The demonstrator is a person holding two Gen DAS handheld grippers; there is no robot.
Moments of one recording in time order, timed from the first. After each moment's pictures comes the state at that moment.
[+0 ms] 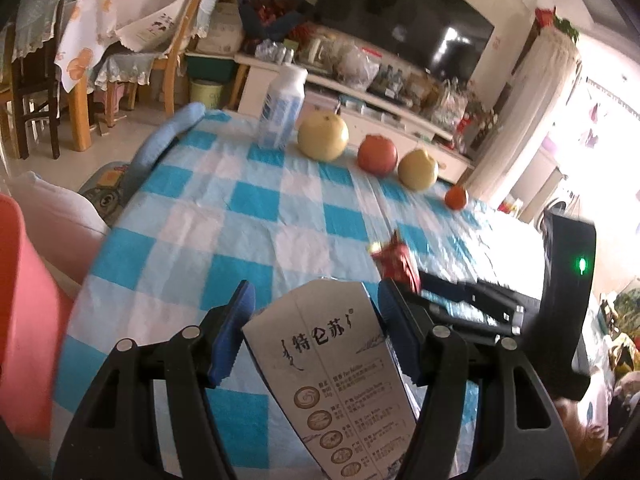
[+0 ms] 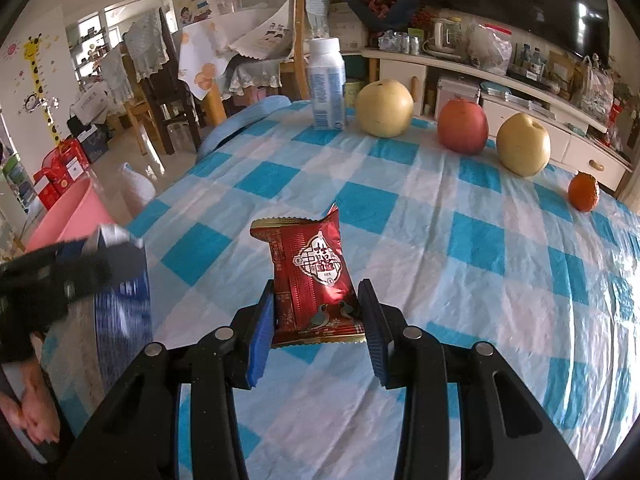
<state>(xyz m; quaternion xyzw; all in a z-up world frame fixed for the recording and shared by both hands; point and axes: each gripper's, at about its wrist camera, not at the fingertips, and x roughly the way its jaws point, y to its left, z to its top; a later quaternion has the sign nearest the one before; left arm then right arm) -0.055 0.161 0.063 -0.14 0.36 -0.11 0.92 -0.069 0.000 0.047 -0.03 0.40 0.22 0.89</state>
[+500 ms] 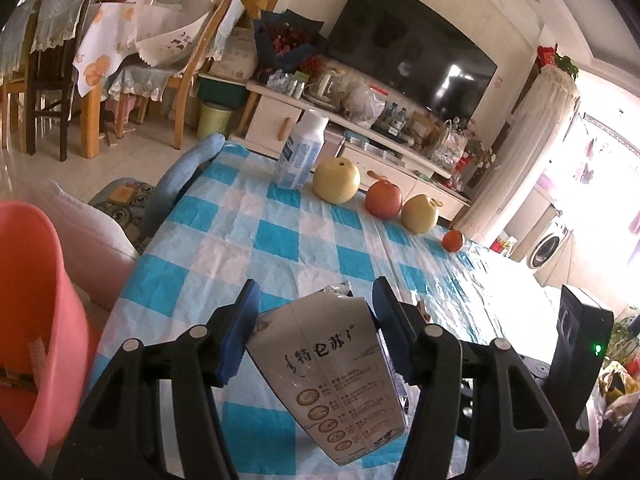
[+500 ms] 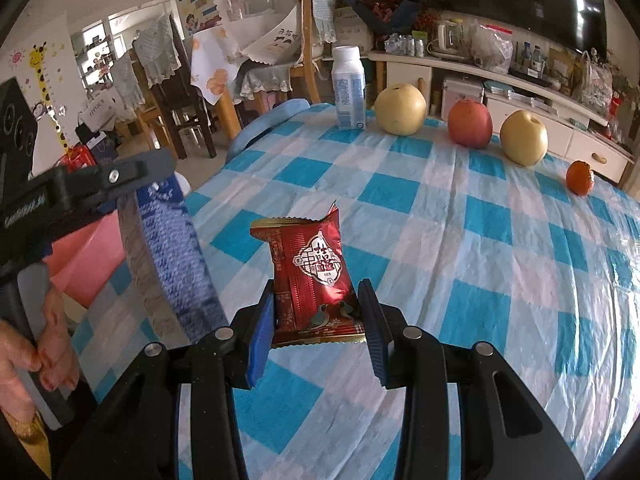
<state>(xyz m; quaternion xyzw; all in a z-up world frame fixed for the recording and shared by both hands) -0.065 0.195 0.080 -0.18 0.31 -0.11 0.93 -0.115 0.011 0.059 -0.02 0.40 0.22 0.89</state>
